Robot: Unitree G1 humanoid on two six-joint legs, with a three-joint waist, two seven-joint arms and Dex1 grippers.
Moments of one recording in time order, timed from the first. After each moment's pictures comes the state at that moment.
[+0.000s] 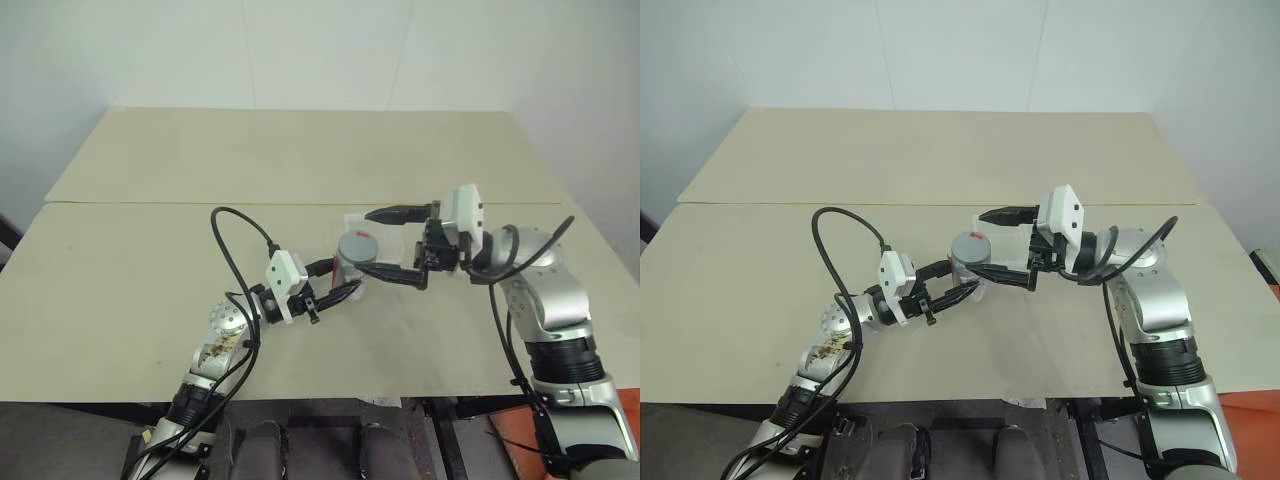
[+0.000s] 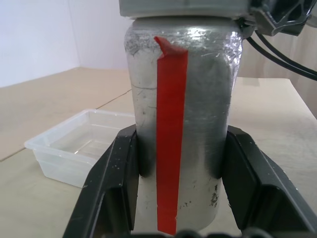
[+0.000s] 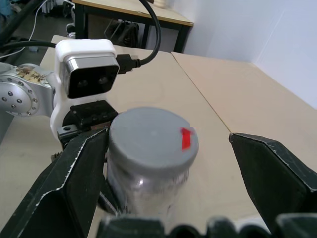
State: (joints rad) left arm -0.33 0.23 -0.18 0.04 -0.29 -0.04 -0.87; right arm -0.54 -0.59 0.01 -0.09 0.45 0.22 1.15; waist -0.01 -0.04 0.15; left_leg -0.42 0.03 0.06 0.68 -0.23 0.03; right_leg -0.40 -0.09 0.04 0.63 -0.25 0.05
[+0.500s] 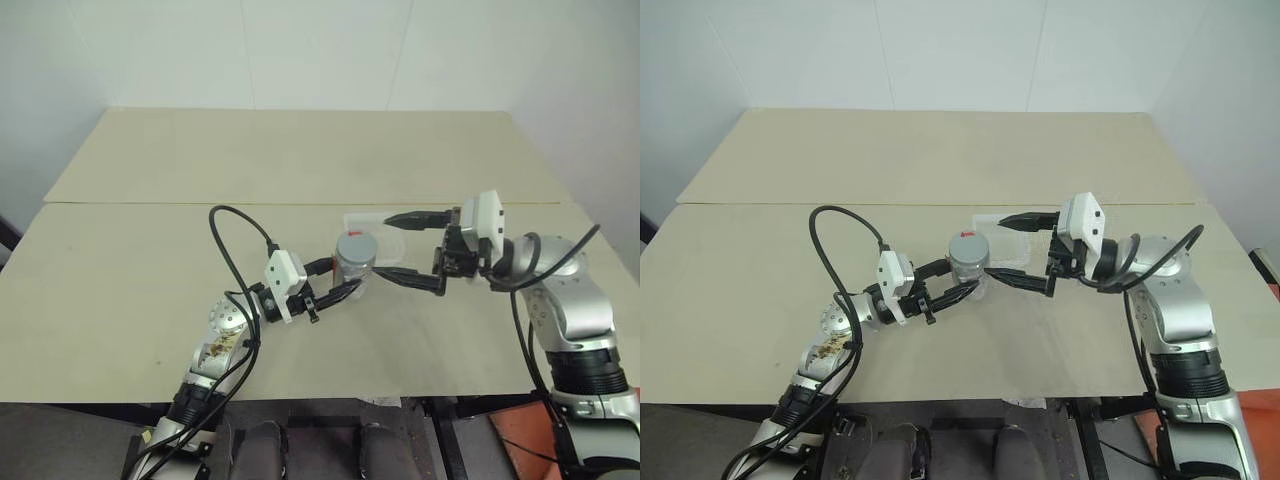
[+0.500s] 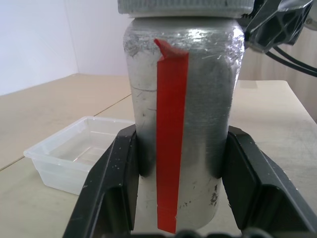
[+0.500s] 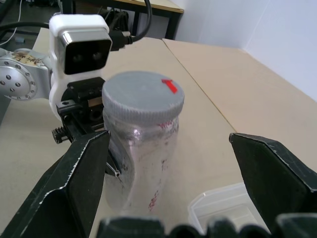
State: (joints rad) left arm -0.33 0.23 -0.18 0.05 -0.29 -0.06 -0.89; right arm -0.49 -0.66 -0.03 -0.14 0.48 0.23 1.16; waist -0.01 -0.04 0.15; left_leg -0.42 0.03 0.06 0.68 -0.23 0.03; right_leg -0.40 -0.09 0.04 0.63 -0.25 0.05
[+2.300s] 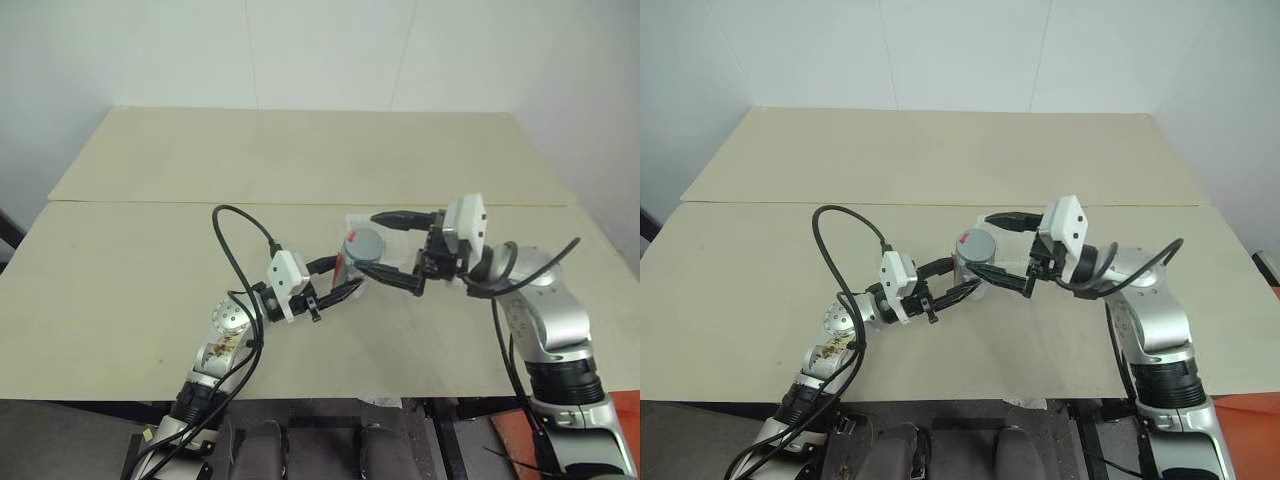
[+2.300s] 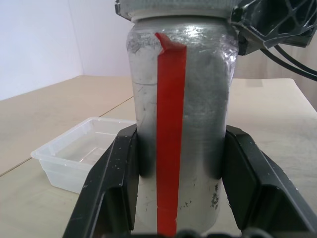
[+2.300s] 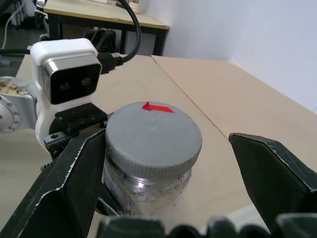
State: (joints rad) left arm -0.34 0.21 -0.18 0.06 -0.27 -0.09 -0.88; right arm -0.45 -0.56 -0.01 -0.19 0.45 0.25 1.02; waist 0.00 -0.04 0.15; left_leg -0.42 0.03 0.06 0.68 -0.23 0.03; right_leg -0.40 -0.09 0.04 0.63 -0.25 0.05
